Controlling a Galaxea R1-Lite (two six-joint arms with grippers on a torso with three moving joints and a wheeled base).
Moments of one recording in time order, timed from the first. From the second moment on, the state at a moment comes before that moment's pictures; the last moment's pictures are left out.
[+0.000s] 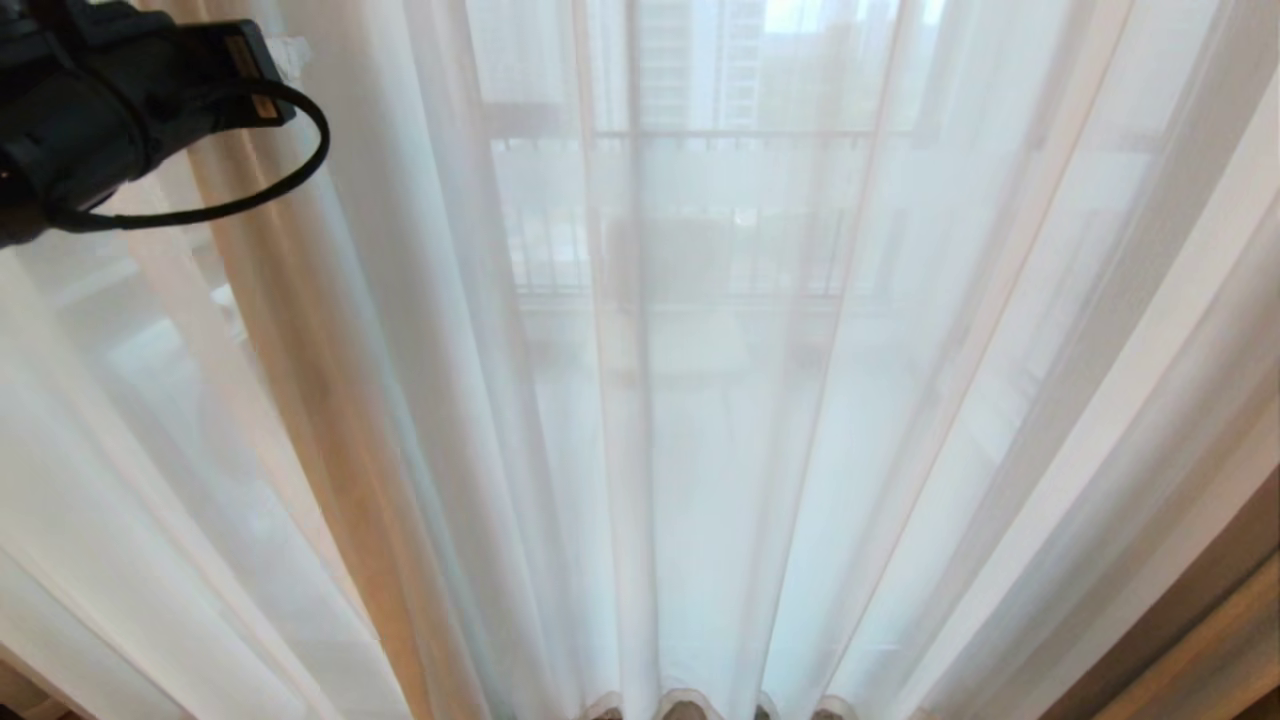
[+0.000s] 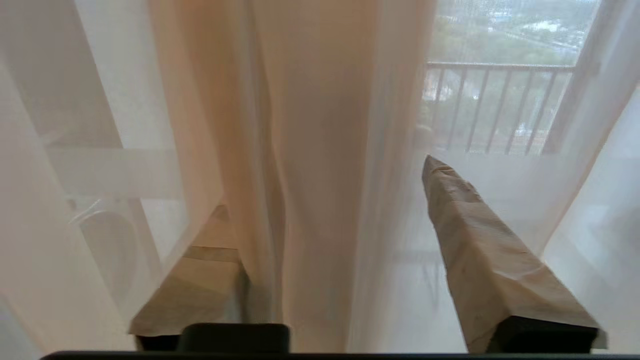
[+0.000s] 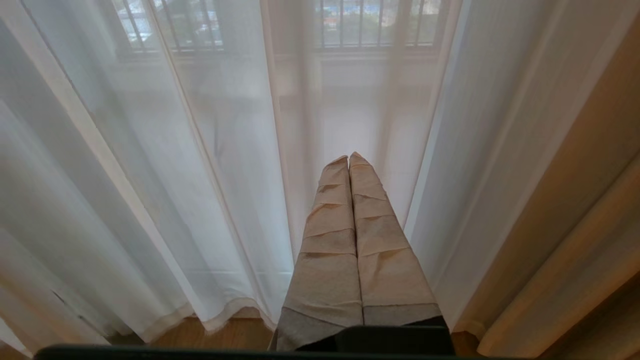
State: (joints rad) left arm -0.19 1.52 -1.29 -0.45 0.21 0.00; right arm 0.00 0.00 0.00 0.00 -0.01 0.03
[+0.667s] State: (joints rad) left arm -0.20 1.14 -0.87 -0.44 0.21 0.00; right arm 0.00 0.00 0.00 0.00 -0.01 0.03
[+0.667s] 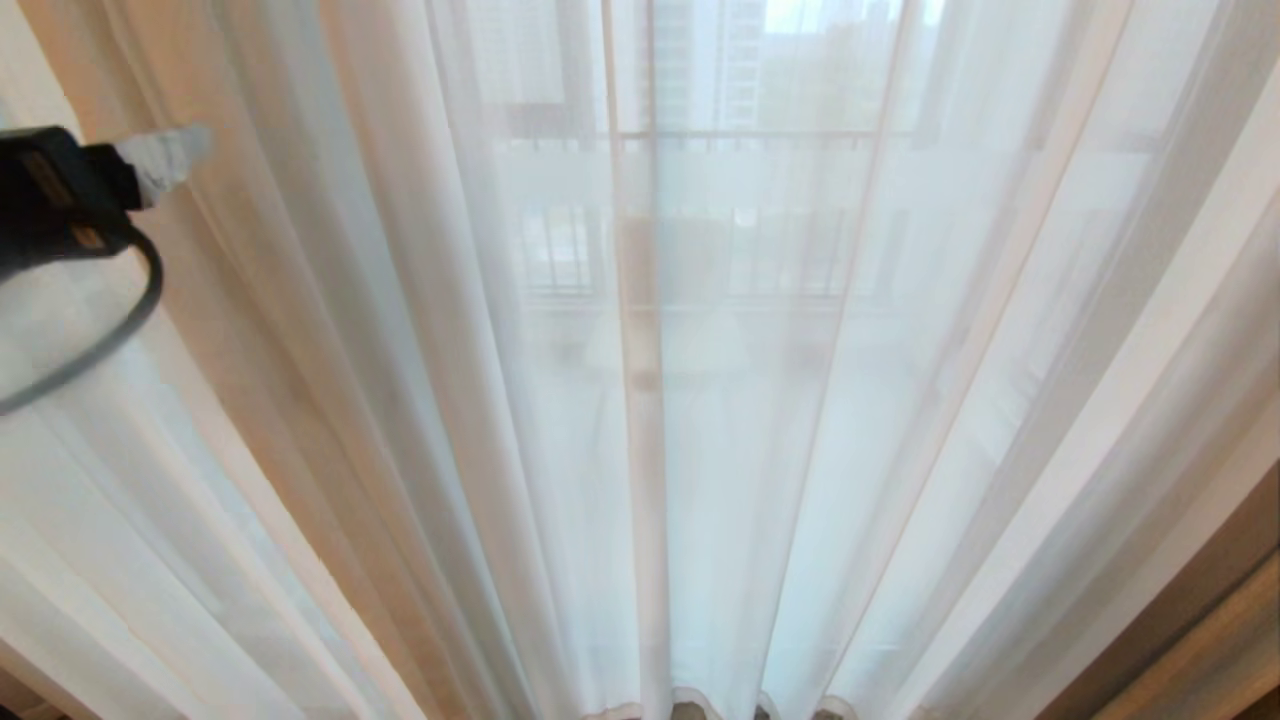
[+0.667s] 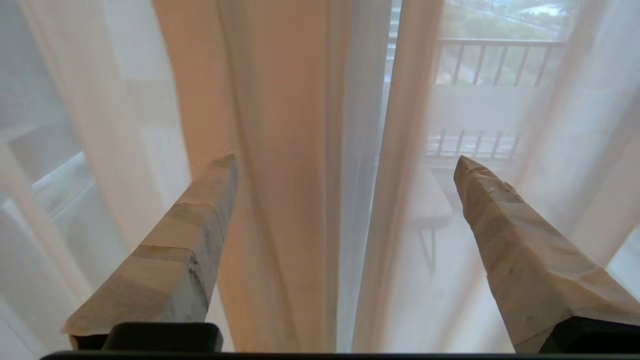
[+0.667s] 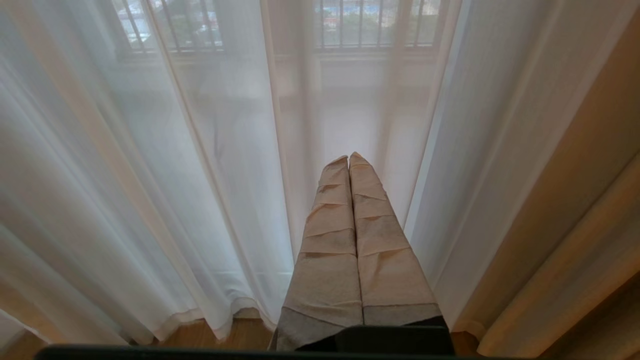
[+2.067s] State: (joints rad) left arm -0.17 0.56 -0.25 -0.35 0.20 0.00; right arm 0.00 0.00 0.00 0.00 -0.01 0.03
